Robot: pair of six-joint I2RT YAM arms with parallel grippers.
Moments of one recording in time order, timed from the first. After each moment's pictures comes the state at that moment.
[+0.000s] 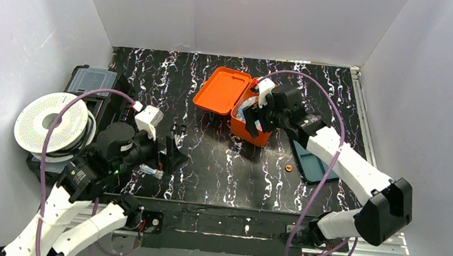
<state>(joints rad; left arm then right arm) -0.62 0.59 0.99 -0.89 0.10 -0.36 0.66 1.36 1.18 -0.49 -0.08 -0.06</state>
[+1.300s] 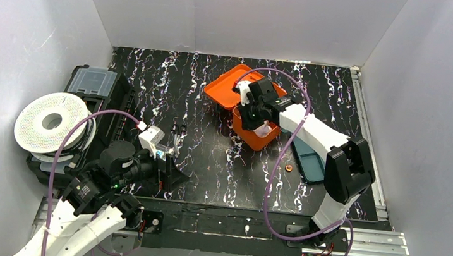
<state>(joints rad) -0.62 0.38 0.73 -0.85 0.26 -0.44 0.65 1.75 1.40 -0.60 -0.18 -0.04</state>
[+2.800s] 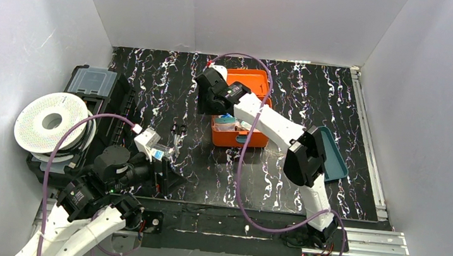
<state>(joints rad) -0.66 0.32 0.73 -0.87 0.23 -0.45 0.91 2.15 2.04 -0.80 0.27 0.65</state>
